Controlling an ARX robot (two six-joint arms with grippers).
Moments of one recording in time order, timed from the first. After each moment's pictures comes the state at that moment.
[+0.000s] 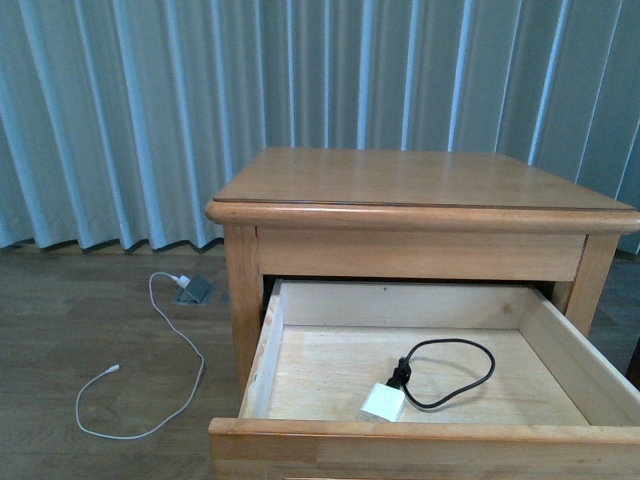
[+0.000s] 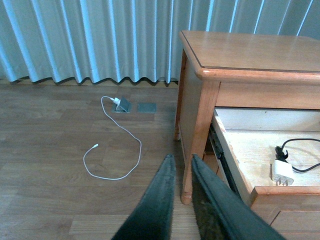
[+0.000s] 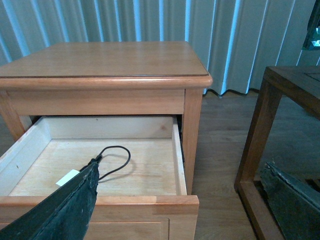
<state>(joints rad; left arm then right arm) -0.29 0.38 0.17 0.22 -0.27 -0.02 0.00 0.35 0.13 0.22 0.00 0.00</state>
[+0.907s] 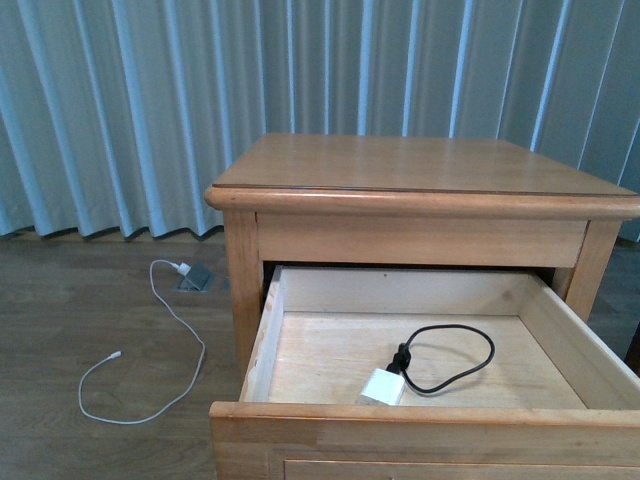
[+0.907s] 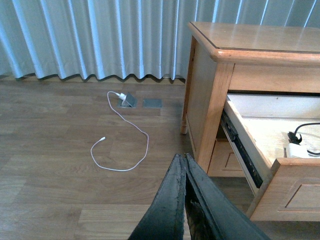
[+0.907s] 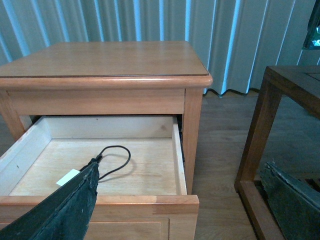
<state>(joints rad) 0.00 0.00 0.01 0.00 0.00 -0.01 0.00 0.35 0.13 0.22 0.00 0.00</state>
